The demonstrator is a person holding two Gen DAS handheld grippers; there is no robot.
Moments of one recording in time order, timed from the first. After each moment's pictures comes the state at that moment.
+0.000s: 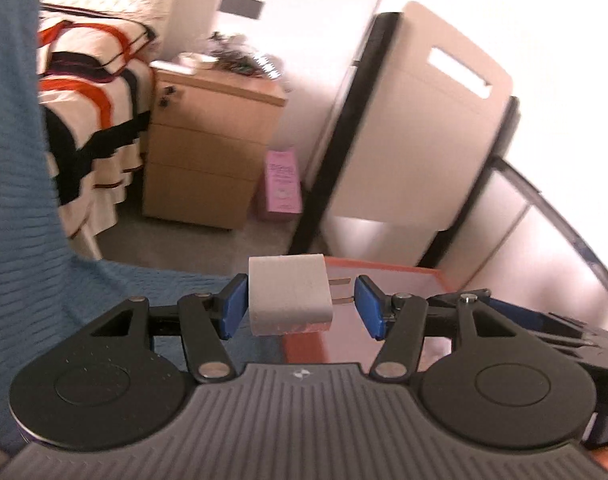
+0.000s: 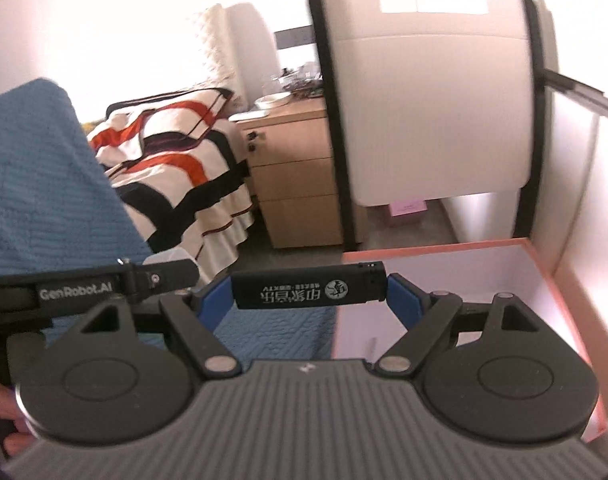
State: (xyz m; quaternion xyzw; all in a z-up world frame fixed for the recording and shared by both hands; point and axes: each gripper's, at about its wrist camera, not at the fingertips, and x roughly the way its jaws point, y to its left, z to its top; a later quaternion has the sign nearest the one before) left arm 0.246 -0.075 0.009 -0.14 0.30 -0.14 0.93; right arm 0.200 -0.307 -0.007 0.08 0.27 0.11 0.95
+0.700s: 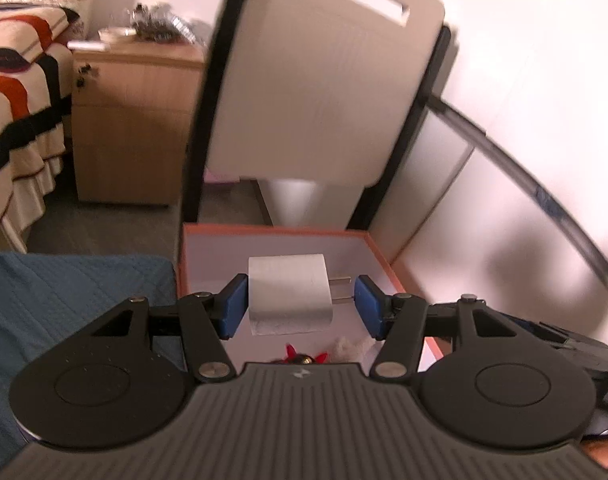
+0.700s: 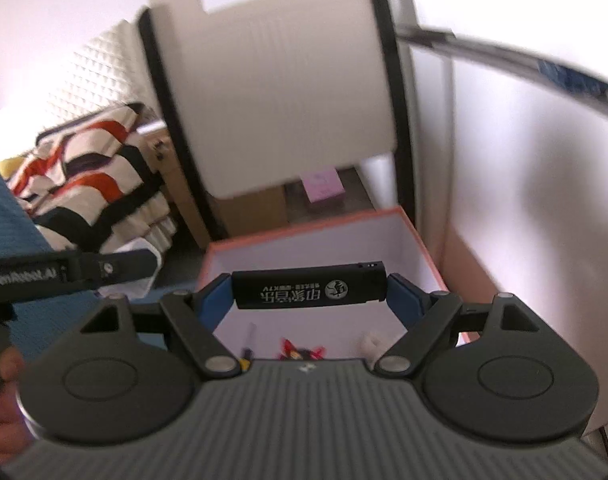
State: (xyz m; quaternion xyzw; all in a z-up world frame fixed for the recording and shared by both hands) left arm 0.282 -0.225 -0.011 -0.10 0.35 -0.20 0.91; right arm 0.196 -0.439 -0.048 0.12 0.30 0.02 0.95
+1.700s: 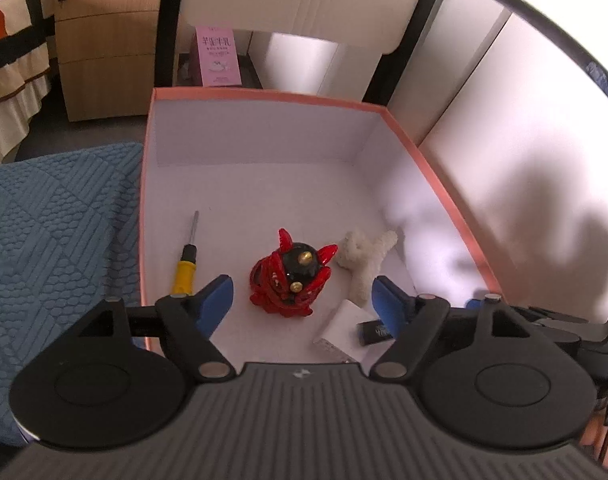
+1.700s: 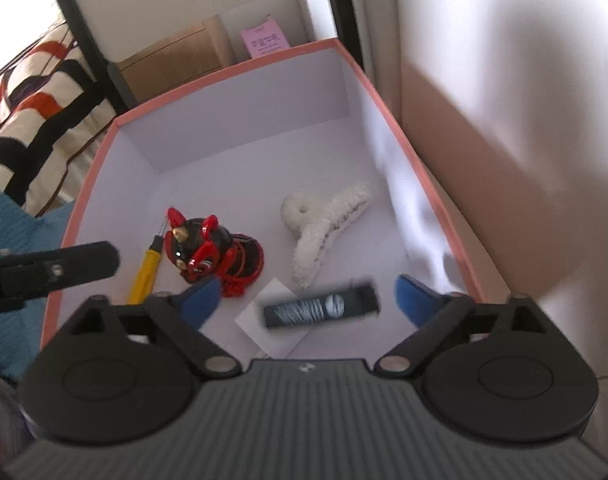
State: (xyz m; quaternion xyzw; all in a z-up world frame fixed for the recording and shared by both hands) left arm 0.296 -0.277 -0.116 -0.07 0.45 -0.20 0.87; right arm 0.220 -0.473 -0.166 0.15 0.44 -0.01 0.88
